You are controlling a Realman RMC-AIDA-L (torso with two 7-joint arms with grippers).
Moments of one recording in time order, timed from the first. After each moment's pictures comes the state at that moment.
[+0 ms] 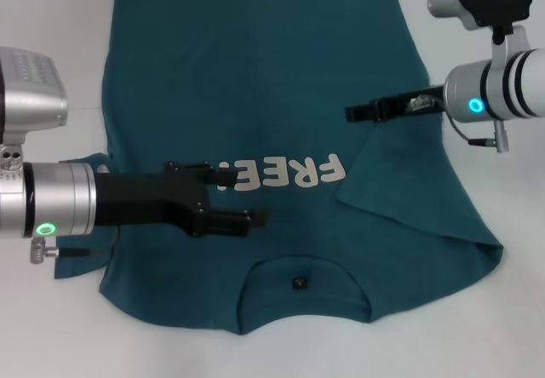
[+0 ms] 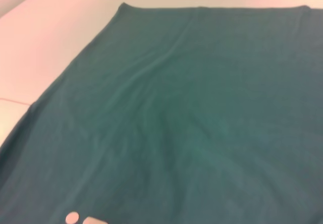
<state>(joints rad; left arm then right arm) -0.64 -2.12 -2.27 -0.82 -1.14 1.46 -1.65 0.84 2.06 -0.94 -0.71 -2.42 -0.83 2.35</state>
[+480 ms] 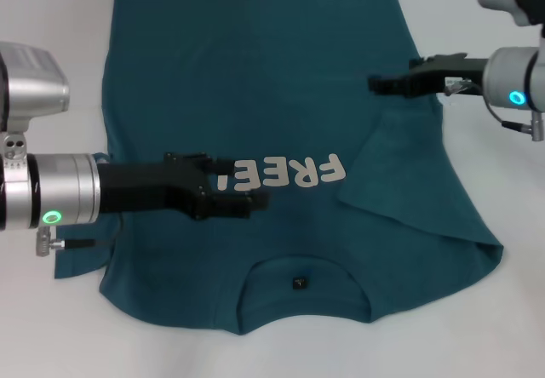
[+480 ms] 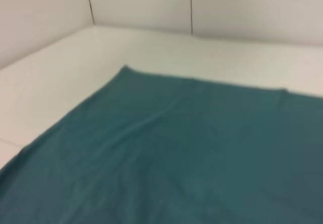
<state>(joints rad) -0.65 -2.13 -2.28 -0.82 -1.14 1.41 -1.72 0.73 2.05 -0.92 -0.79 -2.17 -0.80 2.02</state>
